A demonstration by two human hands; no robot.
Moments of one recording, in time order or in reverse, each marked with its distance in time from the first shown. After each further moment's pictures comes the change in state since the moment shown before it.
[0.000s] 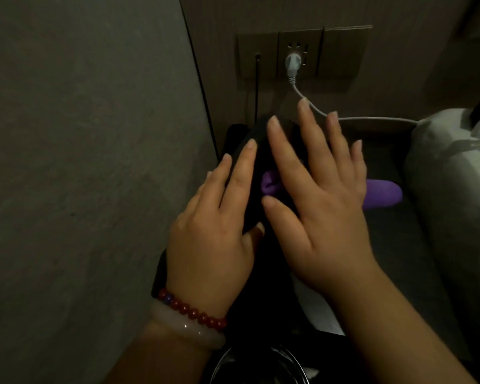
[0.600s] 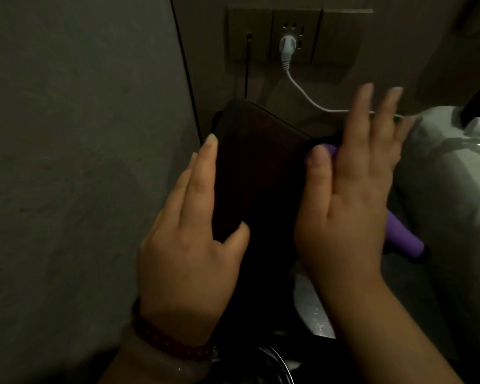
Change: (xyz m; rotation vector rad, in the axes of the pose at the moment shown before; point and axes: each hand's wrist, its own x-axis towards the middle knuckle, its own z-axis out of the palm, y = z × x) left_hand -0.011 -0.007 0.013 -0.107 0.104 -0.242; right_hand 0.005 0.010 0.020 0.043 0.300 0.293
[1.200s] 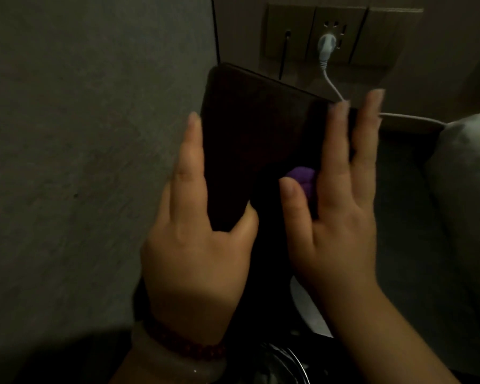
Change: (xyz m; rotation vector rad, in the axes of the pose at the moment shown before) left_hand 0.005 -0.014 -0.022 -0.167 0.190 -0.091; right_hand -0.021 -0.026 0.028 0.130 -0.103 -0.264
